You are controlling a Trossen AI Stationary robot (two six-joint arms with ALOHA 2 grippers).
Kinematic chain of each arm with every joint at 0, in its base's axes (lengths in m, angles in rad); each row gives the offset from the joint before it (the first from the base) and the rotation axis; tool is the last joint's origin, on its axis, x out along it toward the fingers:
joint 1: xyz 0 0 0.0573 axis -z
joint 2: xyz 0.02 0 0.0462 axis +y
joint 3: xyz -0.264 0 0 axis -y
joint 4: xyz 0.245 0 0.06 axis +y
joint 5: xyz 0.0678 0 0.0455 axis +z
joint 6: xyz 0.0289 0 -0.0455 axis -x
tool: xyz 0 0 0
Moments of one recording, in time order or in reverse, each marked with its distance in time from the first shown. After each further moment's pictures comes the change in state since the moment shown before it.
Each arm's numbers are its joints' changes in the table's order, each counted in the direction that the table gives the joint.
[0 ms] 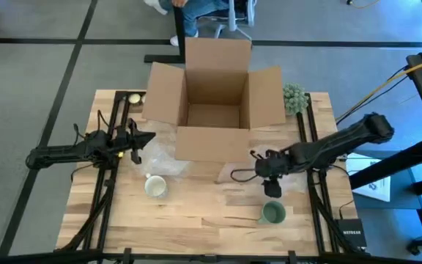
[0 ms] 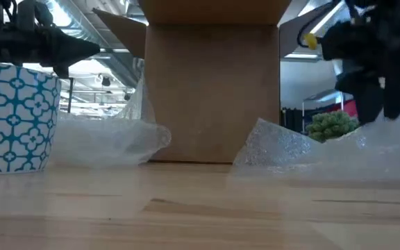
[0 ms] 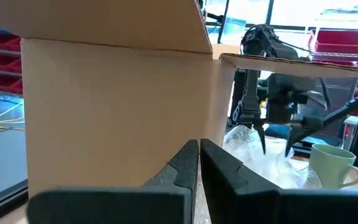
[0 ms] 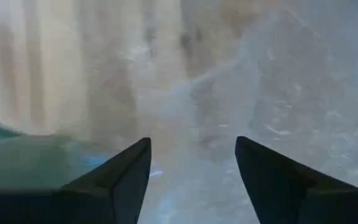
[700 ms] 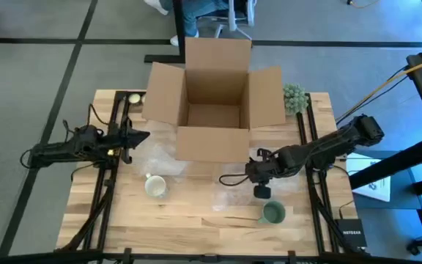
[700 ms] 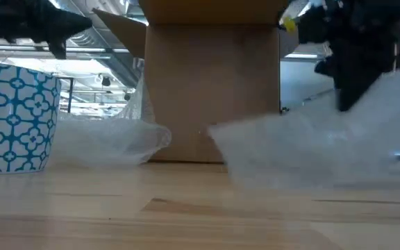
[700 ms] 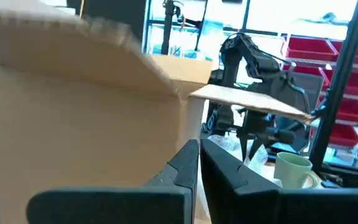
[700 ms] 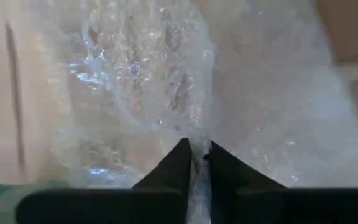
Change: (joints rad) left arm 0.029 0.019 0.215 0.179 -0.080 0.008; right arm -0.009 0.113 0.260 0.103 -0.065 0.003
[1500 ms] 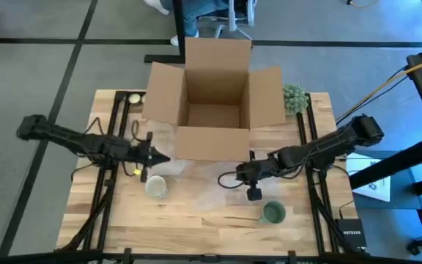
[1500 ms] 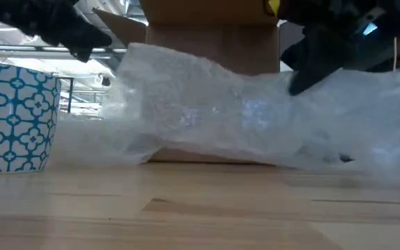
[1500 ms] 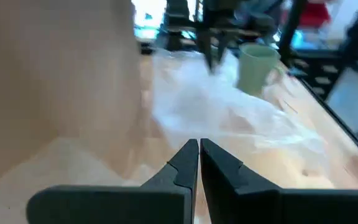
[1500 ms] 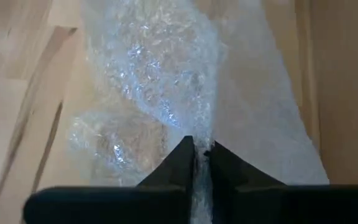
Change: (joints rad) left arm 0.374 0.734 0.179 -0.056 0.131 0.013; right arm 0.015 0.004 -0.158 -0.524 -0.024 0.296
